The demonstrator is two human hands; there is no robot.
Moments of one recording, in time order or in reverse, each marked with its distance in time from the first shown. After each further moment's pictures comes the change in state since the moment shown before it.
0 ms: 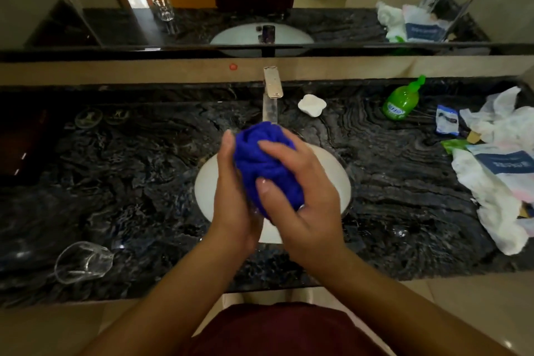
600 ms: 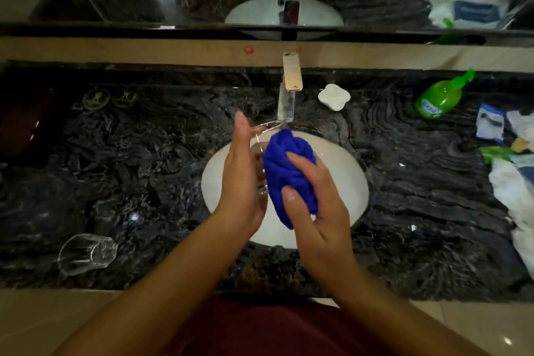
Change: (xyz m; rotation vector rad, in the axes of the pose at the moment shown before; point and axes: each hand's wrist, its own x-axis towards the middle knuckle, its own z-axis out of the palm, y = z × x) left_hand 0.070 0.007 0.005 0.199 0.249 -0.006; right_hand 0.011 0.053 0.003 0.091 -0.073 0.255
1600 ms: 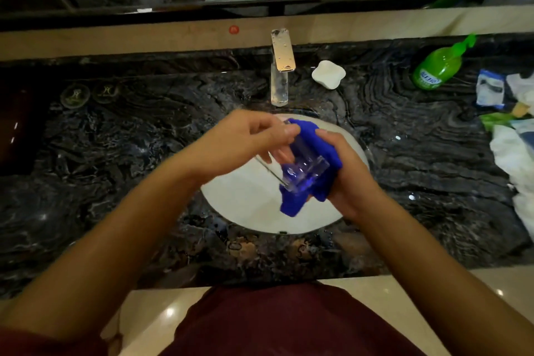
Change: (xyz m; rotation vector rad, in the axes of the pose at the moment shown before) left_hand 0.046 0.050 -0.021 0.954 -0.651 0.143; right_hand 0.057 0.032 -0.027 0.588 -0.102 0.808
